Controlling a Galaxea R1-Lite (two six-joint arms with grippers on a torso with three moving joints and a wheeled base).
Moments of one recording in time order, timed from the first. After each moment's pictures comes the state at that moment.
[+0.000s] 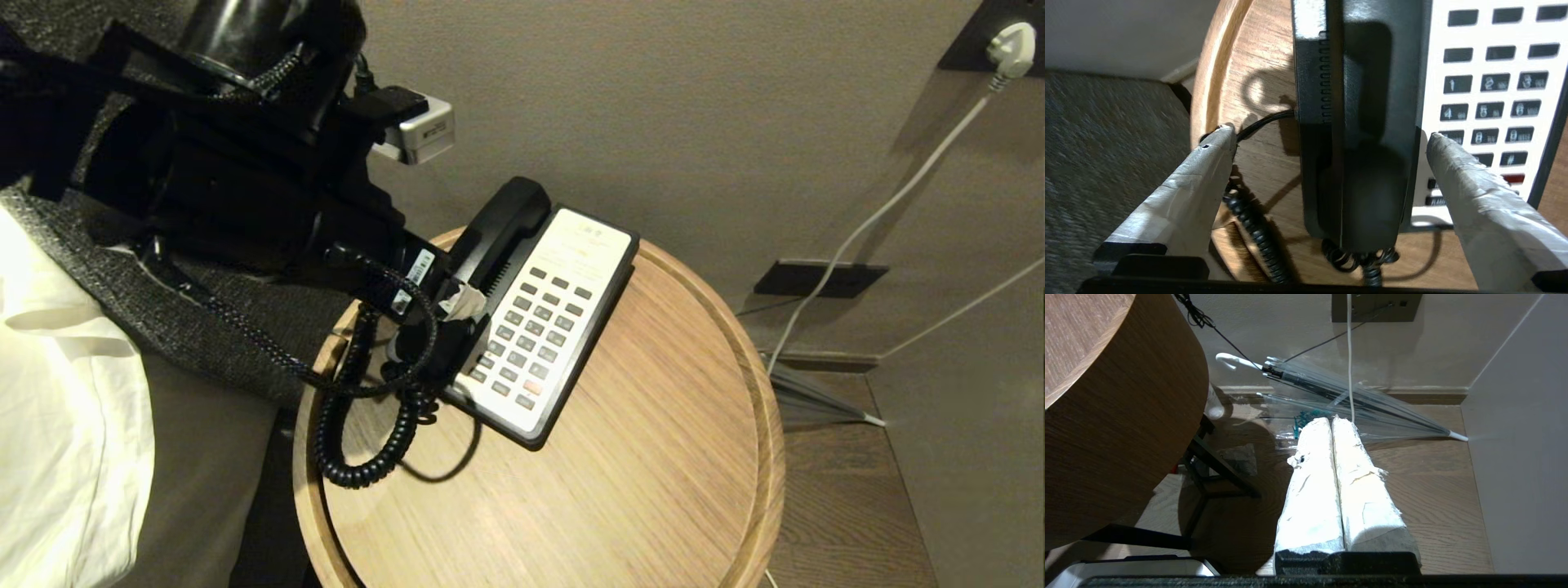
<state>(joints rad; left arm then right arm) -0.70 1.65 -1.68 0.66 0.21 0.10 -0.01 0.01 0.00 -0.06 0.00 0.03</state>
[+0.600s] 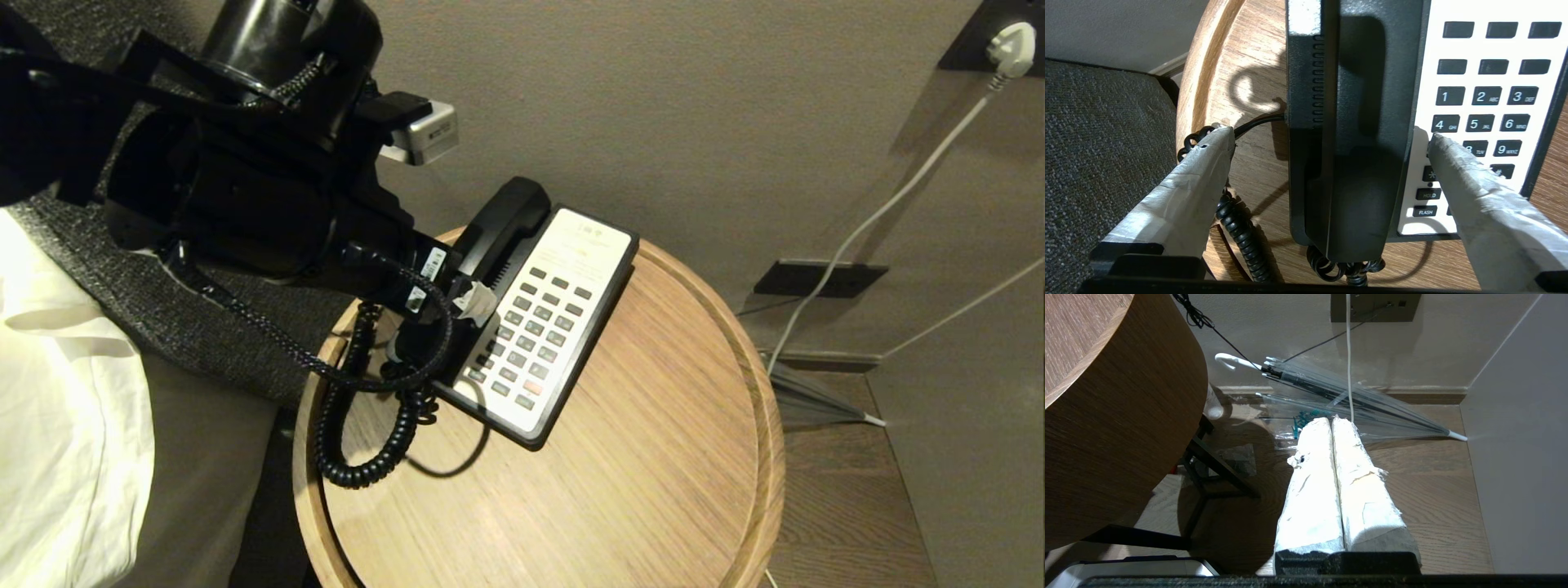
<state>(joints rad) -0.71 1.66 -1.68 0.65 0.21 0.04 -0.01 0.01 0.00 -0.06 0.00 0.03</state>
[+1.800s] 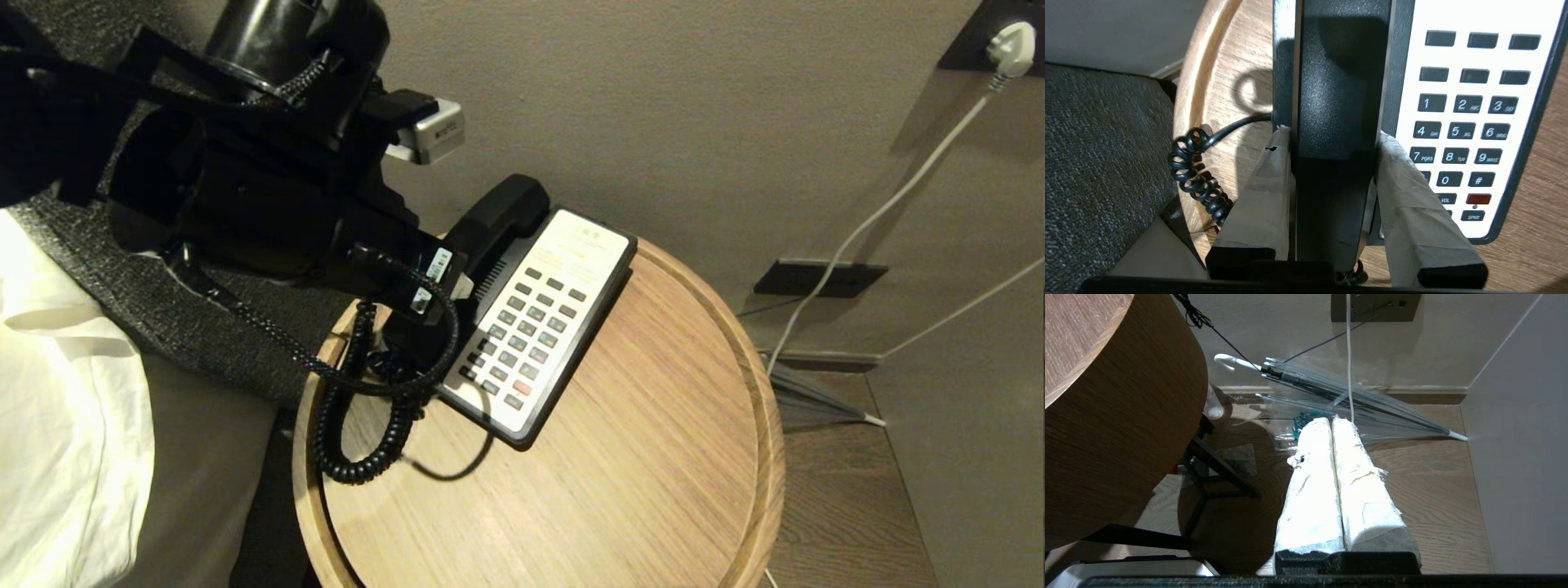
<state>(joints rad) -0.72 1.66 -1.68 0.65 0.23 0.04 -0.01 0.01 0.00 -0.06 0.00 0.04</state>
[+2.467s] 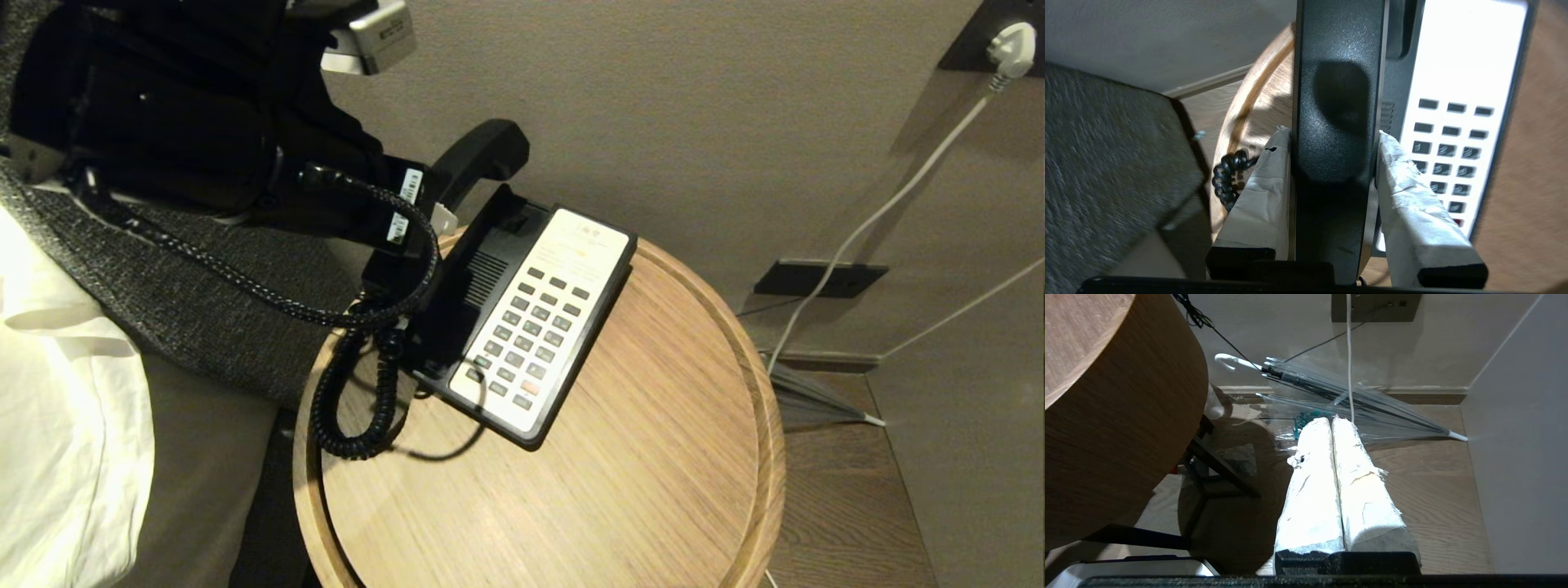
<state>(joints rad) -0.72 1.63 -1.78 0.65 0.25 -0.04 -0.01 0.01 0.00 -0.06 0.00 0.03</state>
